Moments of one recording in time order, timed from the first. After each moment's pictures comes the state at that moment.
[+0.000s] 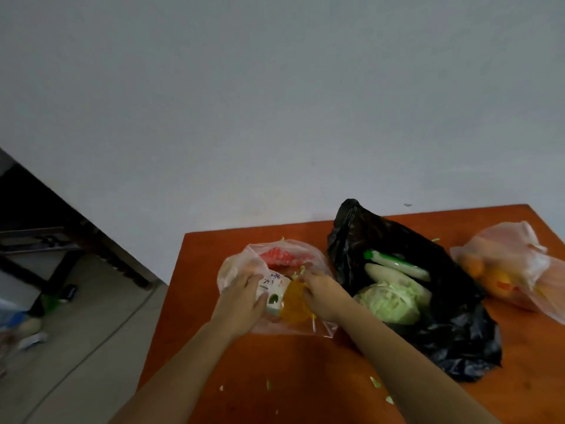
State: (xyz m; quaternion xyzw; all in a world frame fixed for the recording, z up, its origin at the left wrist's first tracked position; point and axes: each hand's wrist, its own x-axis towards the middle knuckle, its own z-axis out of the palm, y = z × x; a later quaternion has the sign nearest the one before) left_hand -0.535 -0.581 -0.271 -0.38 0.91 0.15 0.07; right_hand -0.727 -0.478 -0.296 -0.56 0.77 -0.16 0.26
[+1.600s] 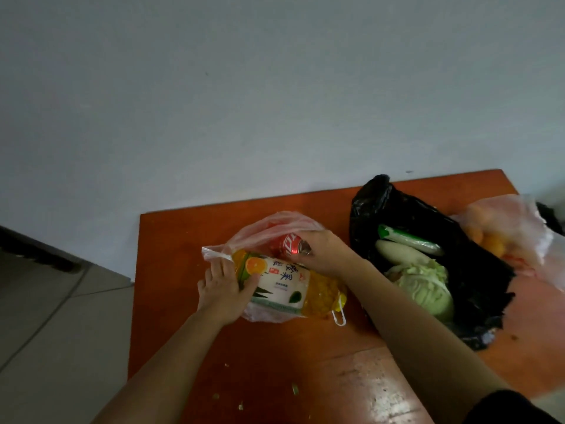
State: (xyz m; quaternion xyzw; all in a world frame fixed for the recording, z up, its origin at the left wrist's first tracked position) left_hand -0.519 -0.713 -0.372 -0.44 0.86 0.22 0.14; right_hand -0.732 -0.599 -0.307 -0.52 0.80 -0.12 0.27
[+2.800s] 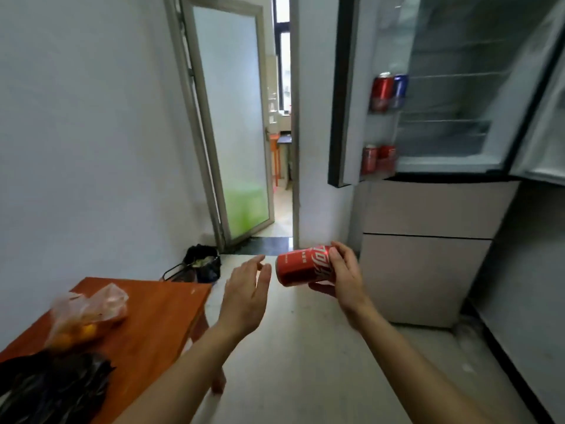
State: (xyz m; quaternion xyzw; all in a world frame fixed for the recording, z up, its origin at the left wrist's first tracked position) left_hand -0.610 0.080 -0.114 0.28 0.86 0.41 -0.08; right_hand -0.519 0.261 -0.107 0.17 0.64 -0.71 -0.26
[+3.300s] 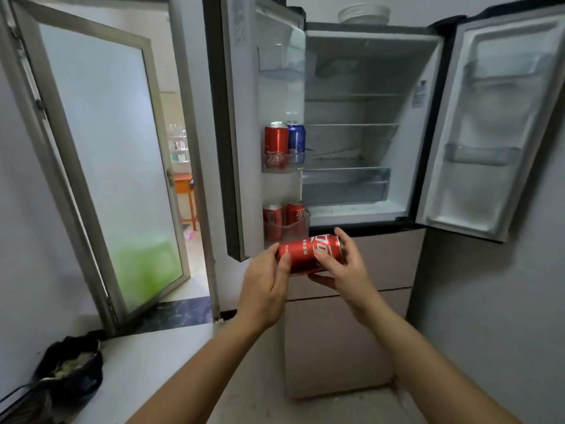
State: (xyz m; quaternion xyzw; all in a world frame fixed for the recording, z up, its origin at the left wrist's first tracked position) left_hand -0.732 0.475 -0.045 0.46 0.72 0.51 -0.06; right_hand -0.609 0.590 -0.019 0.18 0.64 -0.65 -0.36
